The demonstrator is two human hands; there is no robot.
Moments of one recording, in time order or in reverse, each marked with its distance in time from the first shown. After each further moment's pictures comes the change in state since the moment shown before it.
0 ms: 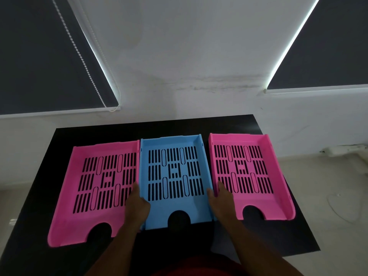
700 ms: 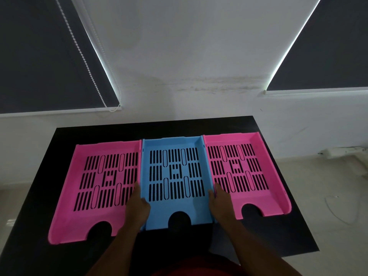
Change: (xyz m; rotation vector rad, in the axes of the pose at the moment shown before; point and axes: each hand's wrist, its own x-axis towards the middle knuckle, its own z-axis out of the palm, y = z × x) left_hand -0.006 0.001 -0.005 -0.003 -0.043 0.018; right_hand 0.003 0.007 0.007 -0.018 -0.038 -0.097
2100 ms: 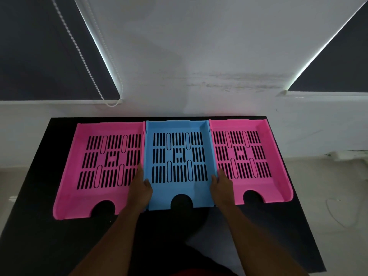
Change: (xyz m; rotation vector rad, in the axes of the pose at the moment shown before) left_hand 0.070 0.035 0.000 0.024 -0.056 0.003; right_hand 0.069 -0.044 0.001 -0.011 0.080 0.011
